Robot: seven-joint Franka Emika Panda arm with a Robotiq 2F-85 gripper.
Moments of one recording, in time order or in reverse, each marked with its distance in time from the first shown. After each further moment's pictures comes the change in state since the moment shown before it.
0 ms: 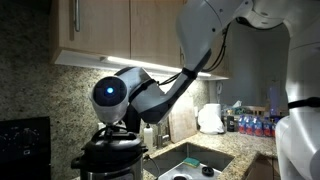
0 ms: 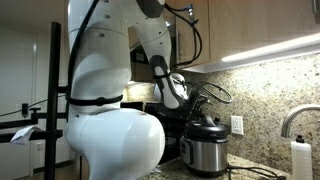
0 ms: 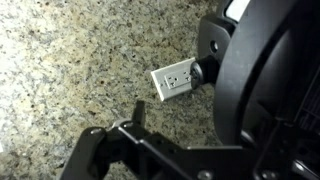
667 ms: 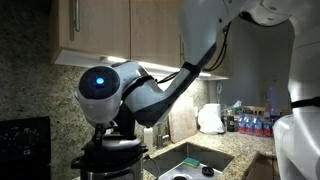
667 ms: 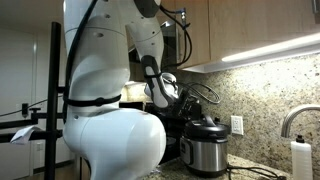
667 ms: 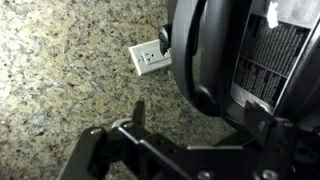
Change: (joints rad) arm 0.049 -0.032 0.050 -0.017 0.118 0.014 -0.077
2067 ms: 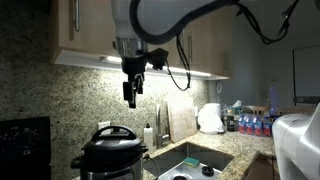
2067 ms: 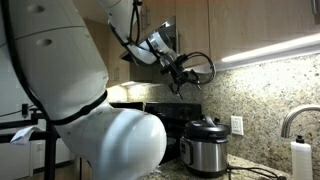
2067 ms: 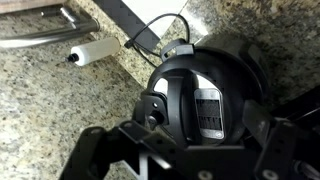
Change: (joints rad) arm 0.023 -0.432 -0.078 0.040 1.124 -0.394 -0.783
